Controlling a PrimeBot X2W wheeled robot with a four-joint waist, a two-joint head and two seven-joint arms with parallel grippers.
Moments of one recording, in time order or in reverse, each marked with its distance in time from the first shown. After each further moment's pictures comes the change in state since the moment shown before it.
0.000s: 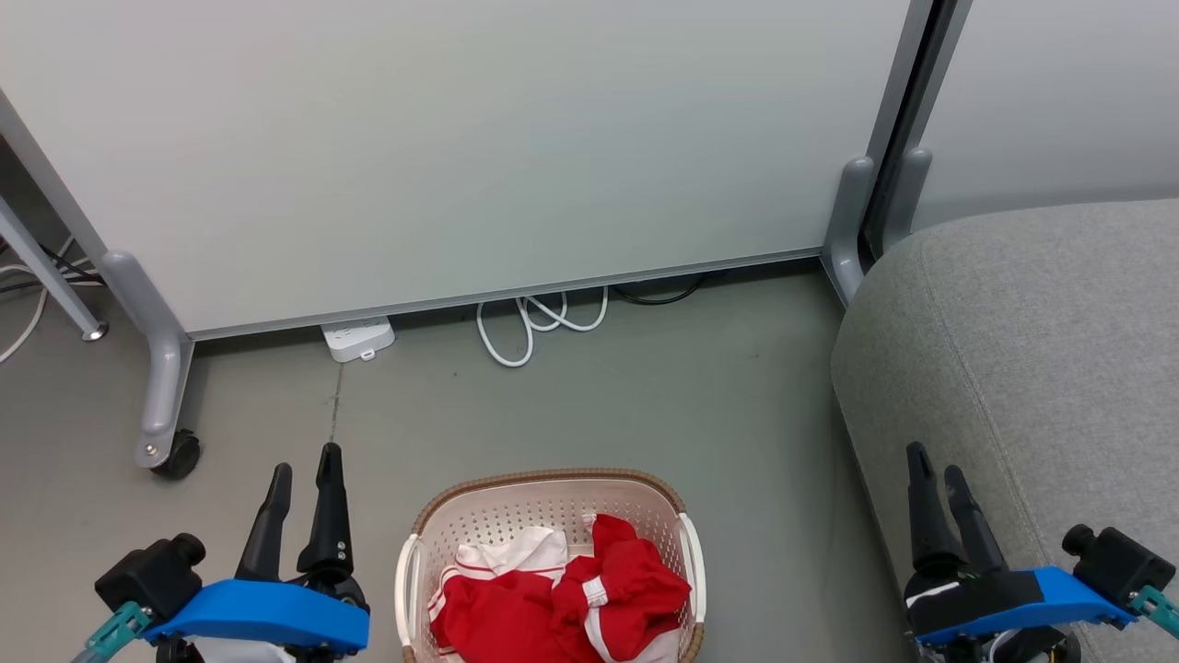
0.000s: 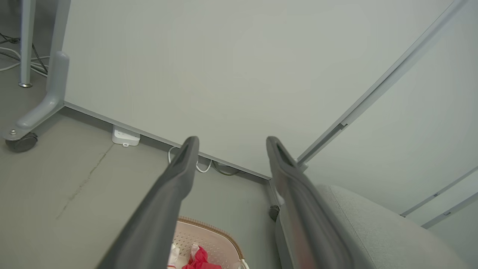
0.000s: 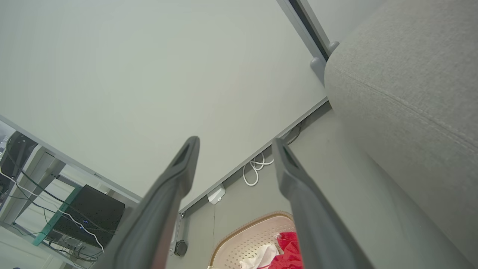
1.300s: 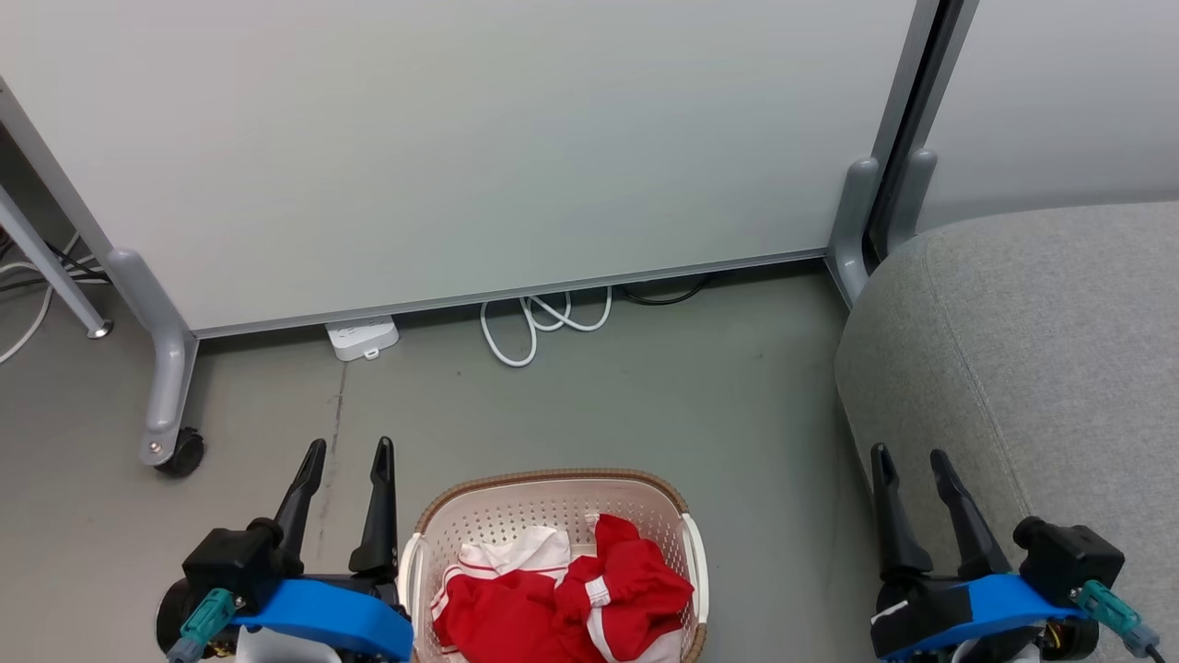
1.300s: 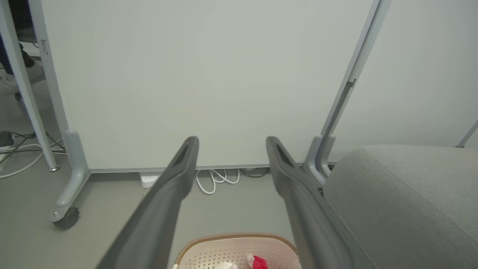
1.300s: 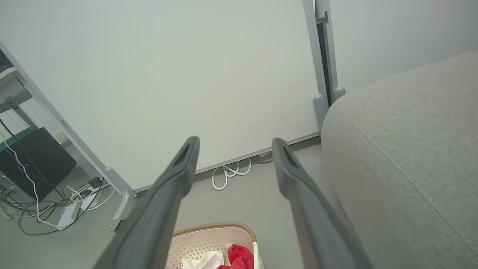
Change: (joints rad) left arm -0.020 0.007 -0.066 0.014 0.401 0.009 -0.096; right arm -0.004 -0.001 0.033 0.012 -0.384 0.000 -0.095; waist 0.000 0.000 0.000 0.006
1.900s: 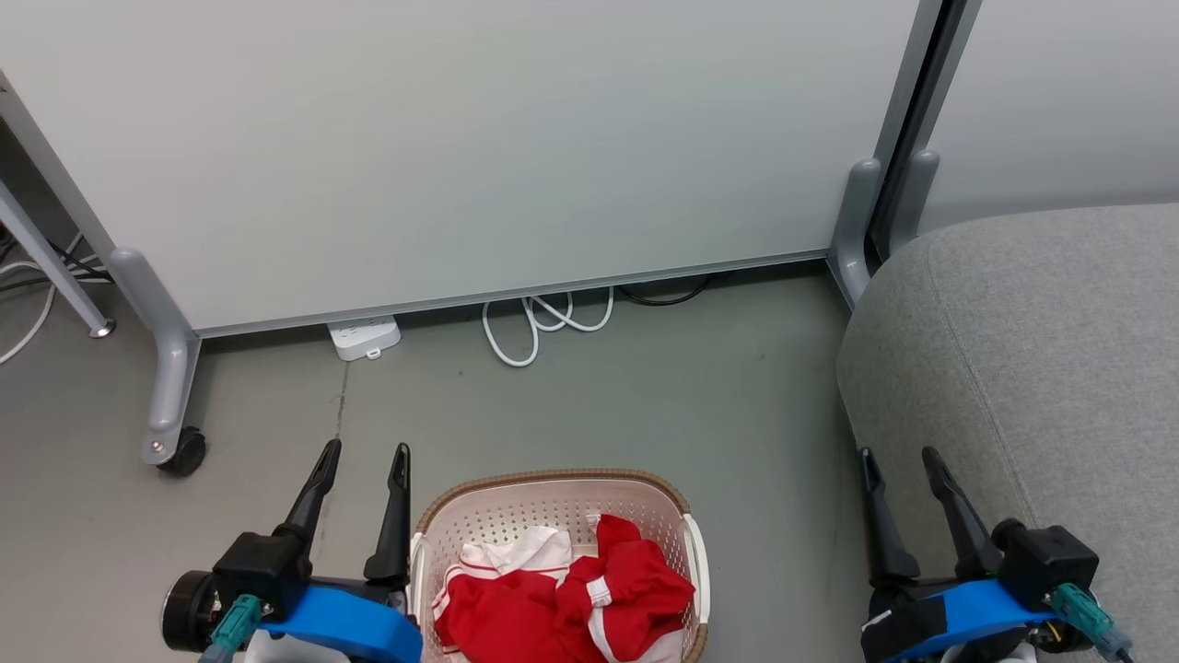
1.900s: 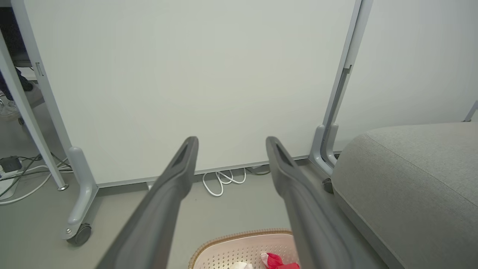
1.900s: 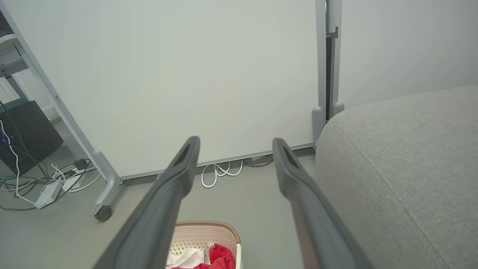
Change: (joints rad) left arm -0.002 0.002 -0.015 0.021 0.109 -0.007 -0.035; right arm -0.004 -0.001 0.006 0.016 -0.138 0.000 -0.036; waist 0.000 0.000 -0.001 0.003
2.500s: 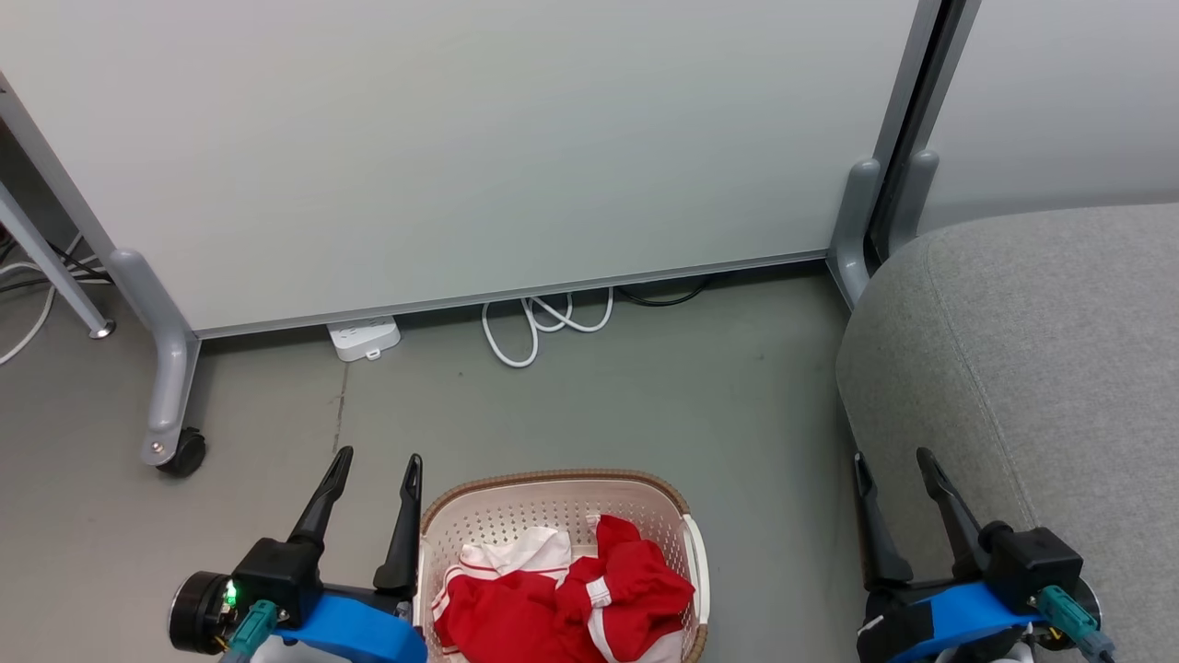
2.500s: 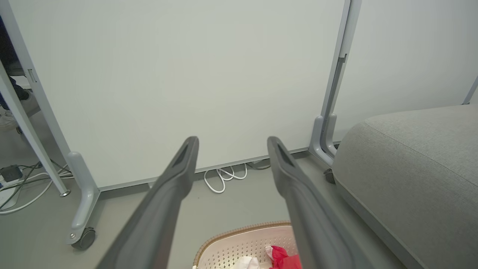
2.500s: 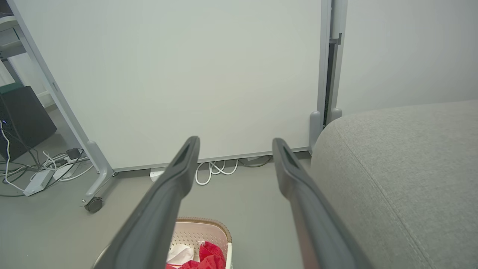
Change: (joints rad) left arm -0.001 0.002 -0.009 0.029 0.059 -0.003 -0.022; right arm -0.006 -0.001 0.003 0.022 -0.075 0.000 -0.021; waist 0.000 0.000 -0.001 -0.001
